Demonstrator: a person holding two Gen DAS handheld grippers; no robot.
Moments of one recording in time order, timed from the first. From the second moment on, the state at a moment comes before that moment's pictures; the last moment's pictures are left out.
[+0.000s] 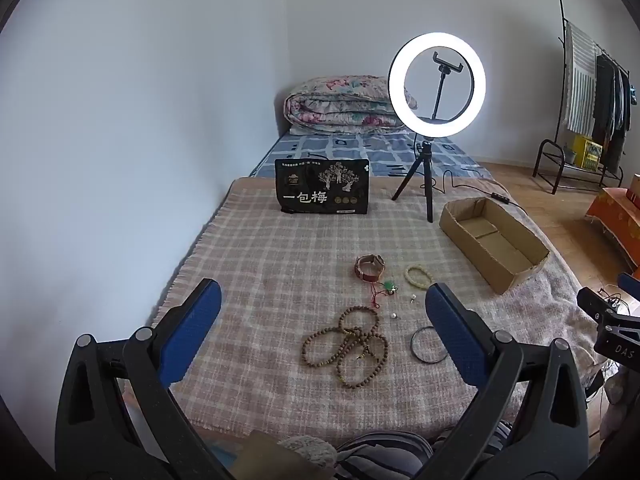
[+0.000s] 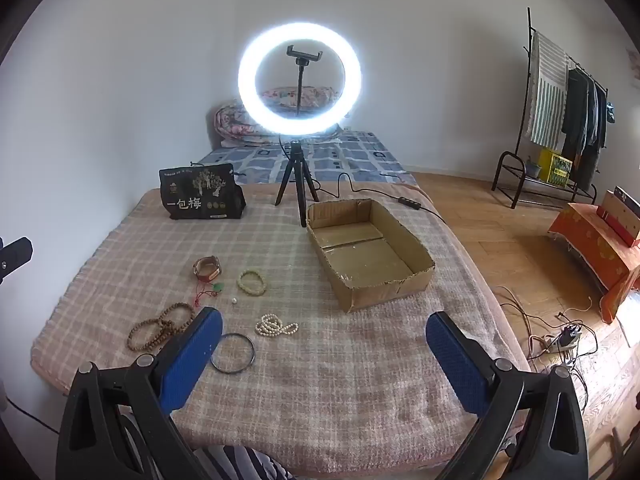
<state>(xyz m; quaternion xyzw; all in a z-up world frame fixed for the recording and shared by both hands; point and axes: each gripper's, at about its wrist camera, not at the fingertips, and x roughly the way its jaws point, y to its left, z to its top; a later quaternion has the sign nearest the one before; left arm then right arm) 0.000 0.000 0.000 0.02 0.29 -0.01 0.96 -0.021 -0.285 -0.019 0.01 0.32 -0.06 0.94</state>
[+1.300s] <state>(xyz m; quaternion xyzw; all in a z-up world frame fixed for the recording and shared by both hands) 0.002 -0.002 0.006 0.01 0.29 -0.01 0.96 -0.022 -0.284 -0.021 0.00 0.33 -0.06 0.94</state>
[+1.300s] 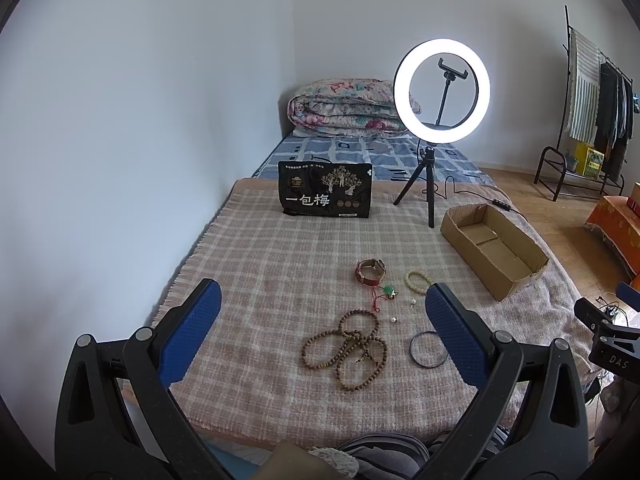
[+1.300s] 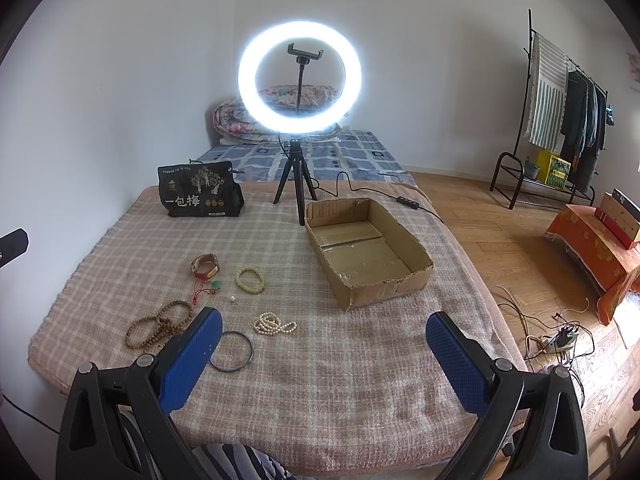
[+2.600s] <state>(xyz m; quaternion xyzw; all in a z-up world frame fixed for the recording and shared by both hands) 0.001 0.000 0.006 0.01 0.29 -0.01 0.96 -0.022 -0.279 -0.026 0.00 0.33 -0.06 0.94</state>
